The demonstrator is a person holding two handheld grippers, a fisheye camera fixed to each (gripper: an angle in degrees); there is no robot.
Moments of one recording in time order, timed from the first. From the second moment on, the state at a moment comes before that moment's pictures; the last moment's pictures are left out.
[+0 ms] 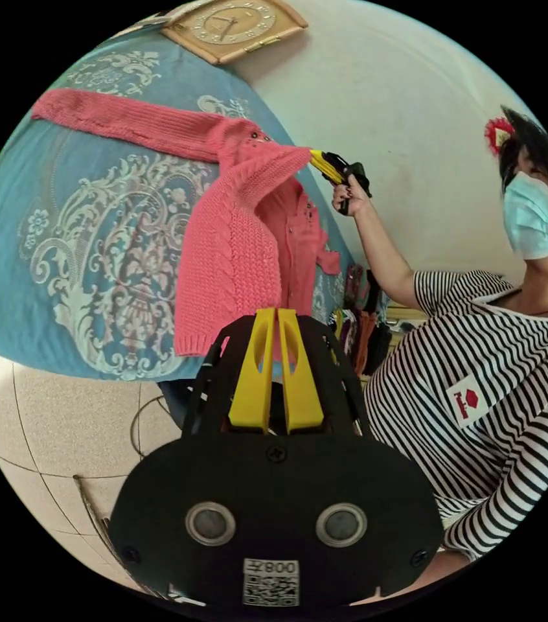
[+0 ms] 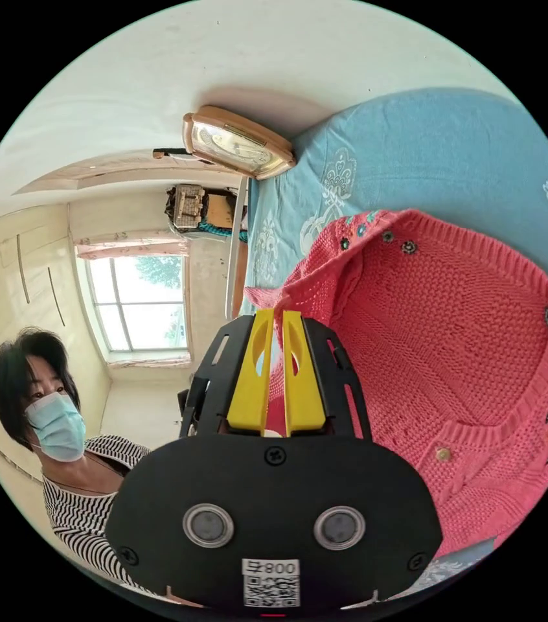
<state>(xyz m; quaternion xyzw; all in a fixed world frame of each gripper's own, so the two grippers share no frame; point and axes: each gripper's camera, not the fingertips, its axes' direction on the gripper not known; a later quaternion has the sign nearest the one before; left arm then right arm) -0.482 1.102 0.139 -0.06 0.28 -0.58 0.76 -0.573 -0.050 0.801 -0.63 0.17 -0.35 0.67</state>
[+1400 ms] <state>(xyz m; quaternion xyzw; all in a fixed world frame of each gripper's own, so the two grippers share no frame) -0.342 1.063 0.242 -0.19 0.17 -0.62 0.74 -0.636 0.100 0.688 -0.45 0.37 -0.51 0.64</state>
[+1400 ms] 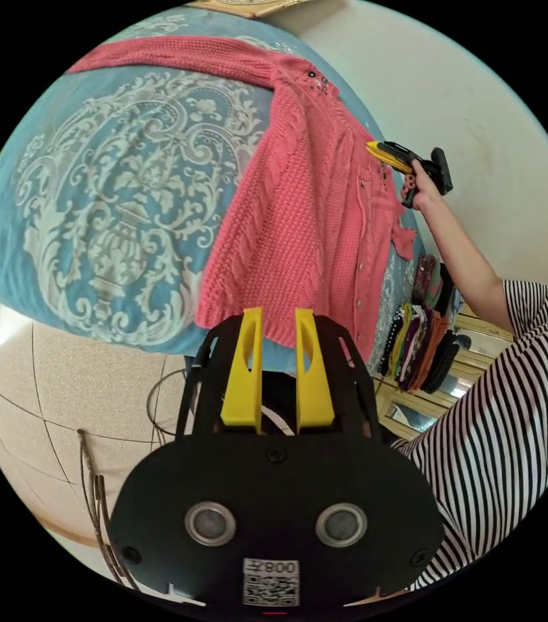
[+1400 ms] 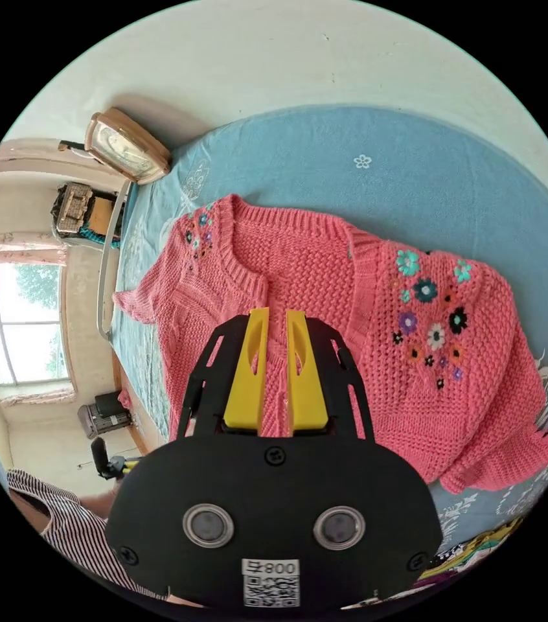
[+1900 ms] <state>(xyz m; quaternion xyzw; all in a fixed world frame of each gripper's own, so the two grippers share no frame) -0.354 1.077 0.267 -0.24 0.18 -0.62 0.73 -0.472 0.470 0.437 -0.72 0.31 -0.56 0.27</state>
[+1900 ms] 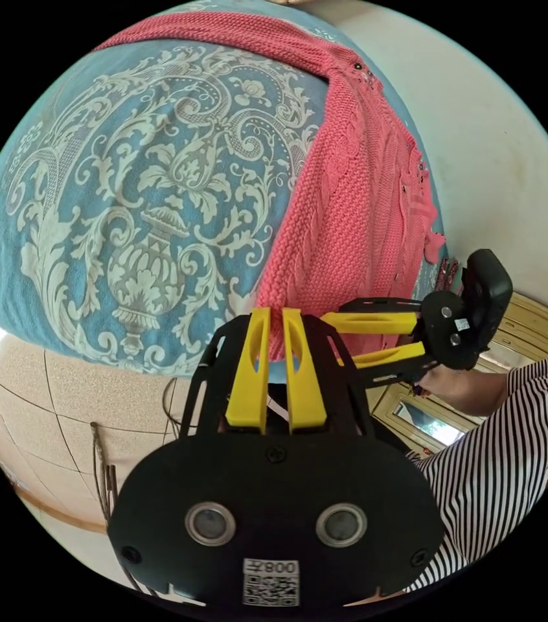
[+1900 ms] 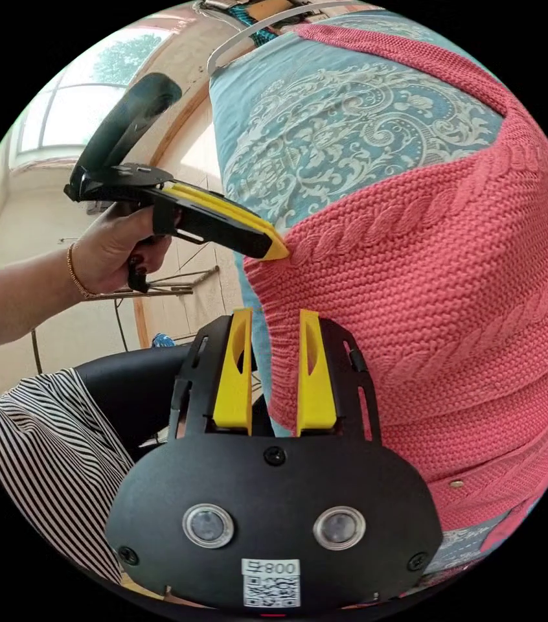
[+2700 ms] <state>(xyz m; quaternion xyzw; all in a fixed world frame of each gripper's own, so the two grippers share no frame) -0.361 1.068 0.191 -0.18 0.19 -0.64 0.72 -0.561 0.491 0.333 -0.66 0.25 -0.64 0.29</state>
